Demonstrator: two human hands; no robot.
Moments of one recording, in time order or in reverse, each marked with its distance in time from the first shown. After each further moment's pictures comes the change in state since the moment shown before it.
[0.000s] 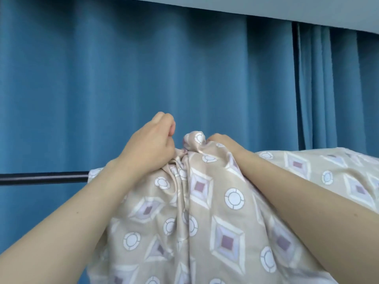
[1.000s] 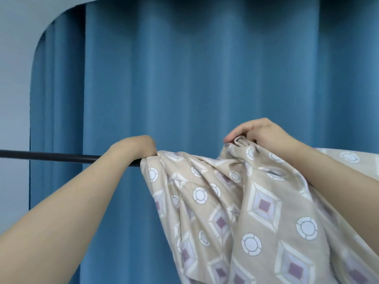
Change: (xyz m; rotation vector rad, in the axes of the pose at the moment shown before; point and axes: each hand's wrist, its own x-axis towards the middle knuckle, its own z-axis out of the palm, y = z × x) left_hand -0.023 -0.118 -0.064 0.435 -0.729 -0.673; right_hand -0.023 -0.045 -0.008 0.945 -0.094 -0.355
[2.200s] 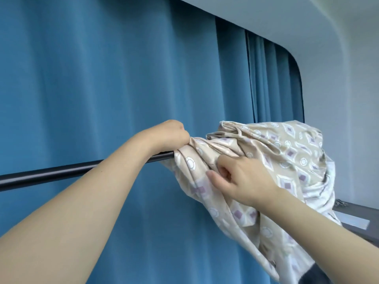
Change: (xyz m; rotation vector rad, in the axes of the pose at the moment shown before) left_hand -0.001 -0.033 -0.006 -0.500 -0.030 0.899; right_hand -0.087 -0.056 0.224 -1.349 0.488 0.187
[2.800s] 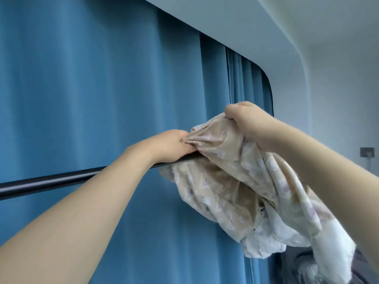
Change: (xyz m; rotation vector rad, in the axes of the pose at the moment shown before) left_hand -0.002 -0.011 0.004 -0.158 -0.134 0.289; right_hand 0.077 -0.017 -0.109 0.665 -0.038 0.515
